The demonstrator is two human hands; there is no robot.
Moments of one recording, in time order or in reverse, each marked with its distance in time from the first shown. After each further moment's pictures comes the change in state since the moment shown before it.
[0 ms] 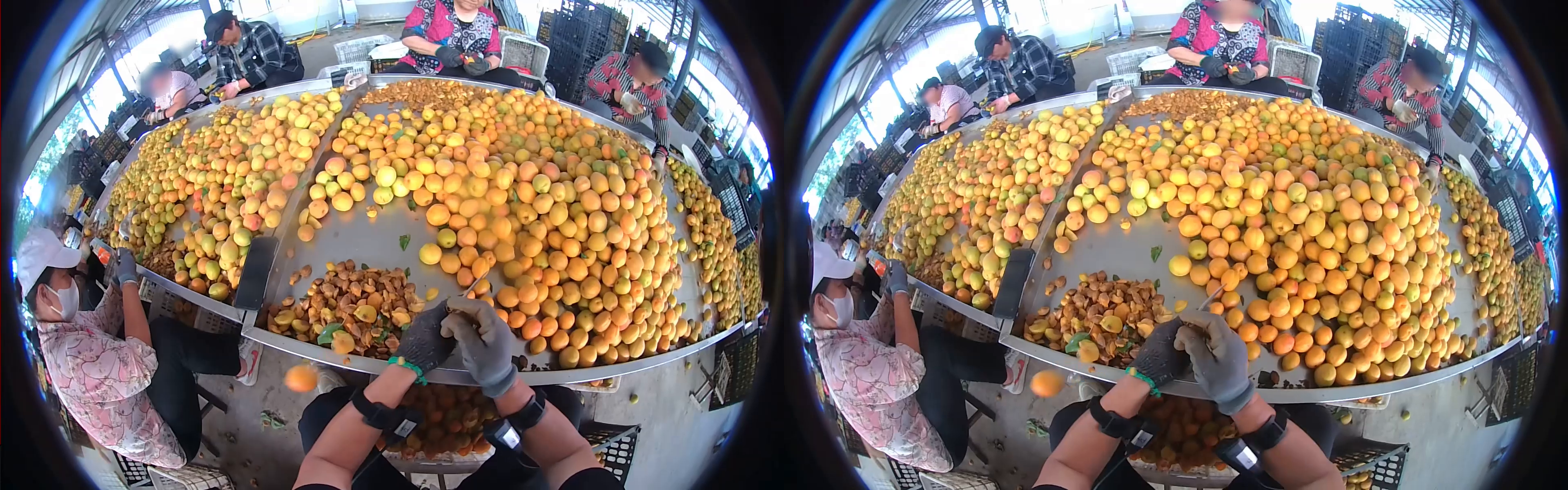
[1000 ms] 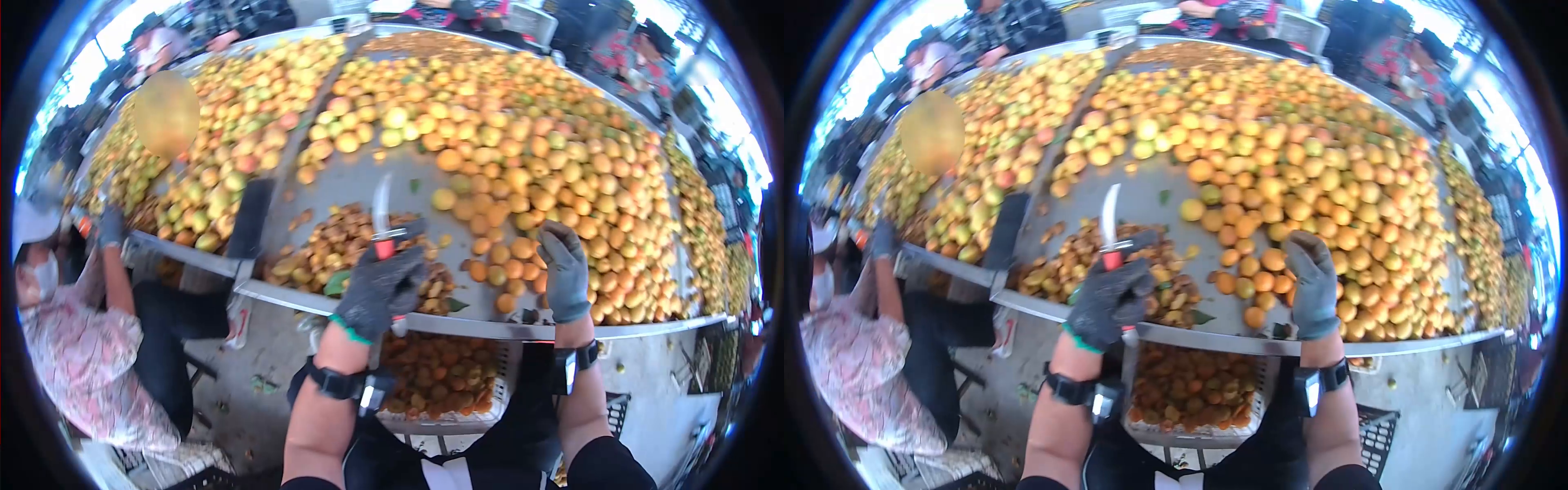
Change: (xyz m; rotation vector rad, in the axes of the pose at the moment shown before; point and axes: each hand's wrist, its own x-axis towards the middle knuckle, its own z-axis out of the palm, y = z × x) left_hand -0.033 0.046 -0.108 -1.246 0.097 -0.565; right_hand 0.018 0.029 -0.083 0.091 0.379 0.092
